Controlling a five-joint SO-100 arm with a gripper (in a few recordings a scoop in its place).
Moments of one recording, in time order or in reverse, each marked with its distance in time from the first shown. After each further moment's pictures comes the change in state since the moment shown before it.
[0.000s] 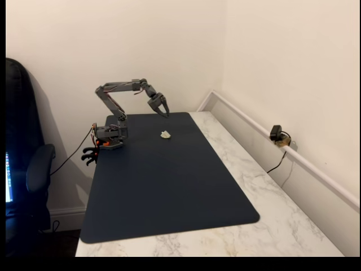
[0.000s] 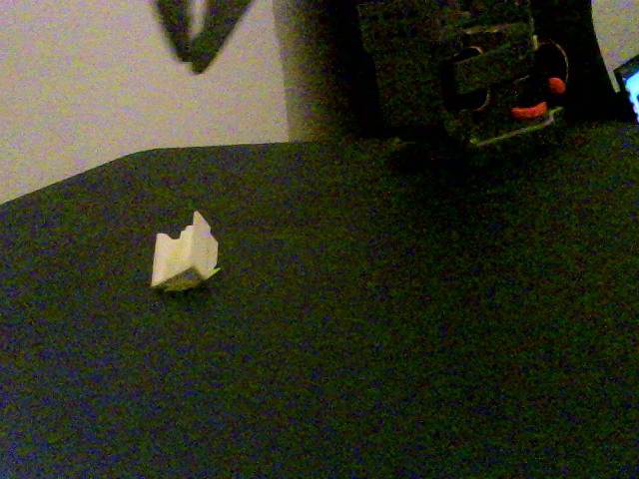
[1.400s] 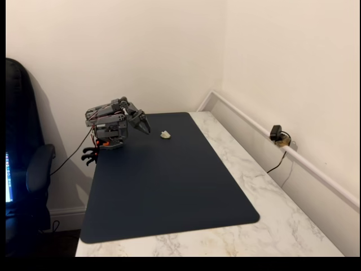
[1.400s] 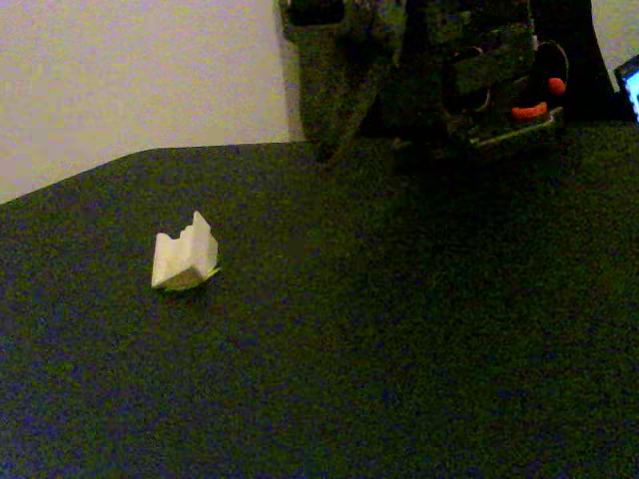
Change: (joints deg) arm 2.8 53.6 41.6 15.5 -8.9
